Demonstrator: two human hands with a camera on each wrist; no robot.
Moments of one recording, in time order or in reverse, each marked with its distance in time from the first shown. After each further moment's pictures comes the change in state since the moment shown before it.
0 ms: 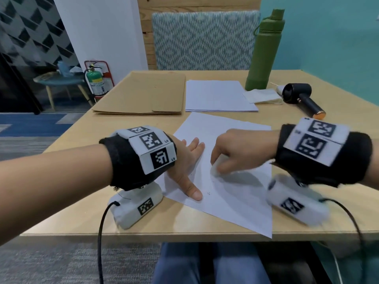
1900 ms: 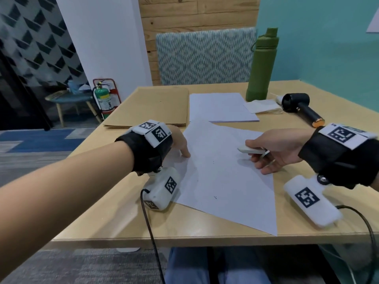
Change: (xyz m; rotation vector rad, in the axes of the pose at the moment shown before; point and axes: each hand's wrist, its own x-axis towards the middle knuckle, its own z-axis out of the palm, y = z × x) left_hand 0.017 -0.035 -0.021 -0.757 0.313 -0.364; right_hand -0.012 0.067 0.007 1.108 0.118 0.689
